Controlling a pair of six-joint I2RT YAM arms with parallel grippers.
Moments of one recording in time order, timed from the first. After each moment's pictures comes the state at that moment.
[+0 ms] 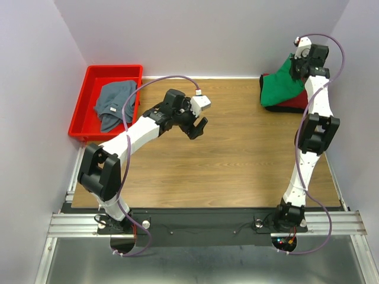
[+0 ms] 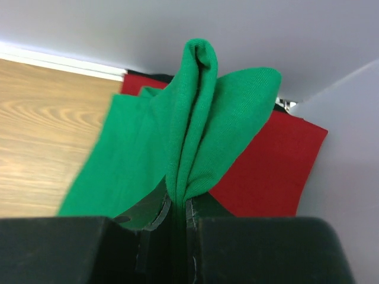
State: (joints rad) left arm -0.58 1.65 1.31 -0.34 0.38 0.30; right arm -0.23 2.36 2.39 -0.52 -0.26 -0.32
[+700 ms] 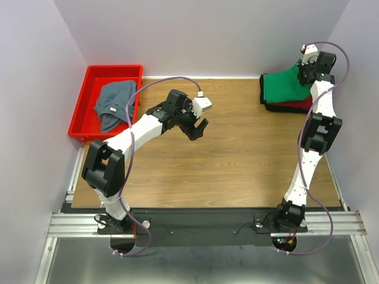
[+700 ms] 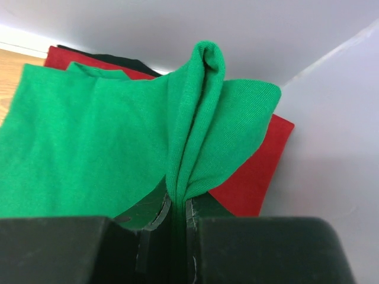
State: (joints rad) left arm -0.58 1.70 1.35 -0.39 0.38 0.30; right arm -0.32 2.47 2.43 -0.45 -0.30 -0.43
